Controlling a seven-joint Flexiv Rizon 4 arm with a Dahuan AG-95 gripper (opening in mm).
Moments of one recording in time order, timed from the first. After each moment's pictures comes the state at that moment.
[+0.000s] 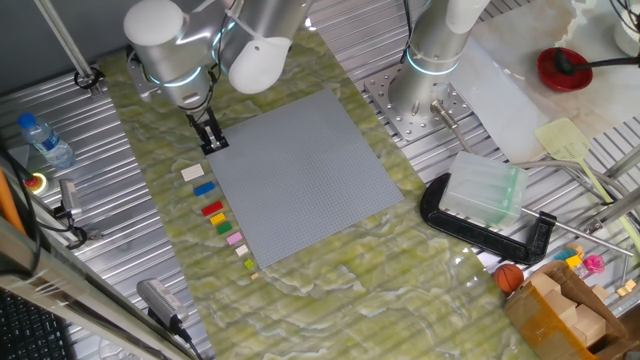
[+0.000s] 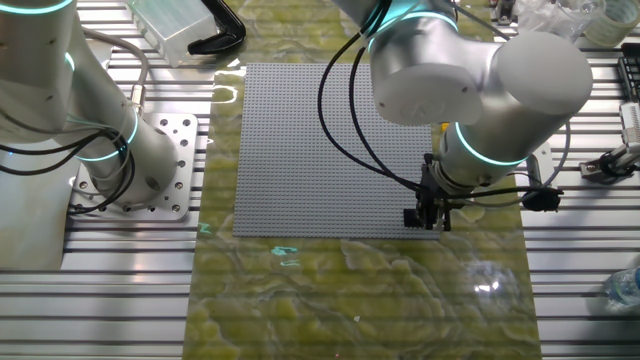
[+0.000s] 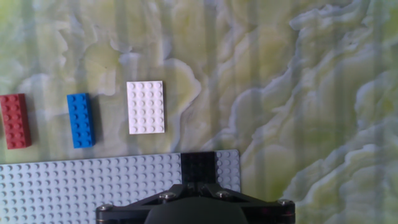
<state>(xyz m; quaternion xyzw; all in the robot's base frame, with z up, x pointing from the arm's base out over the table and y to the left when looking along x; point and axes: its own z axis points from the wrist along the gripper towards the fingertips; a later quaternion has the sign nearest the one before) 0.544 -0.102 0.014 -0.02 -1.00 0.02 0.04</state>
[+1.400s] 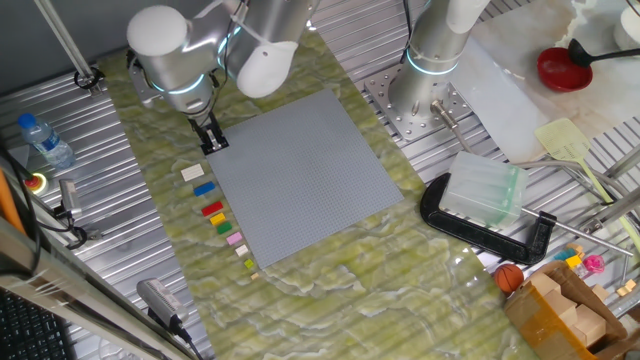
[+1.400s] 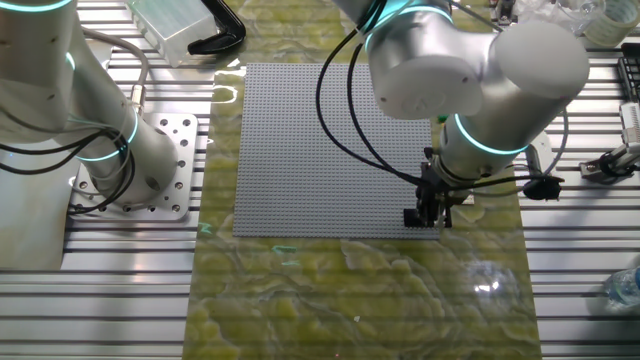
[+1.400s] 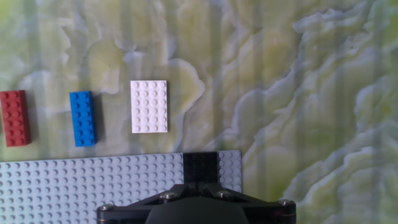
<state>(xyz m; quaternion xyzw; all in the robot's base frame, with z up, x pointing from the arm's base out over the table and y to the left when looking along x) 0.546 -0.099 0.014 -0.01 -1.00 0.04 0.04</state>
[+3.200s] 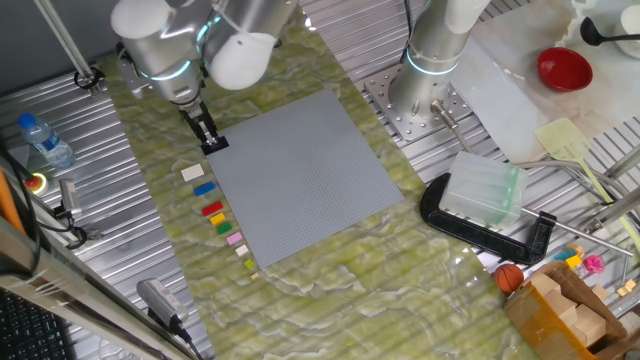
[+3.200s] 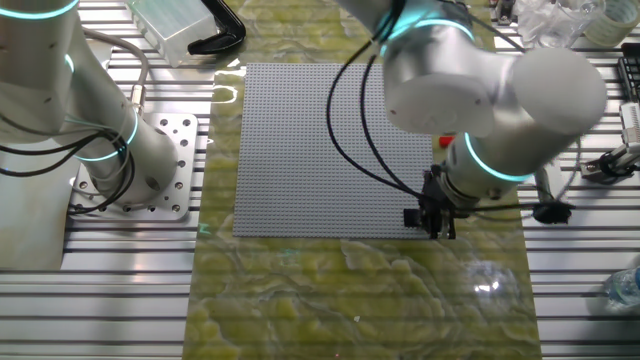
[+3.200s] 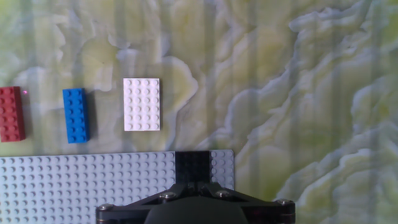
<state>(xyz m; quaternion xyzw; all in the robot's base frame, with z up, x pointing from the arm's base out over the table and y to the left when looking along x) 0.553 -0.113 0.014 -0.01 -1.00 0.00 0.06</state>
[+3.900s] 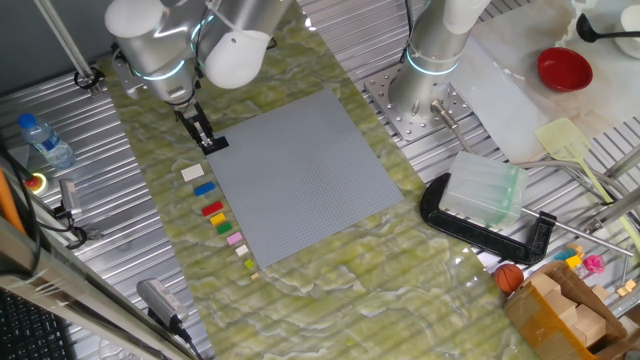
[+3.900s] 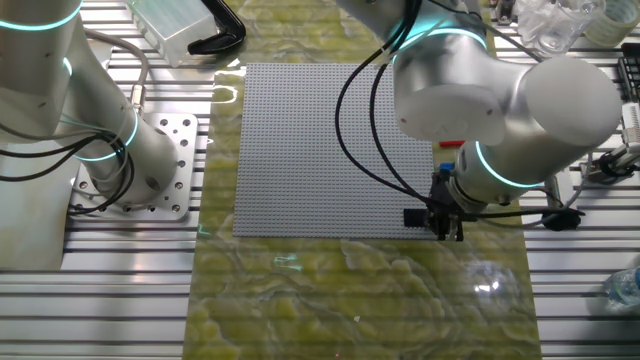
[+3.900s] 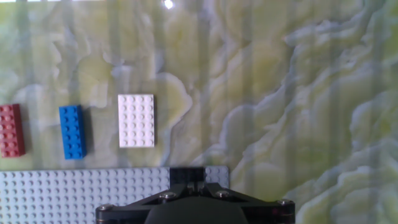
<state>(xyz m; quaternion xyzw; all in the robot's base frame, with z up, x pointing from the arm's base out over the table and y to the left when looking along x) 0.560 -0.114 0.014 -0.01 -1.00 0.00 0.05</state>
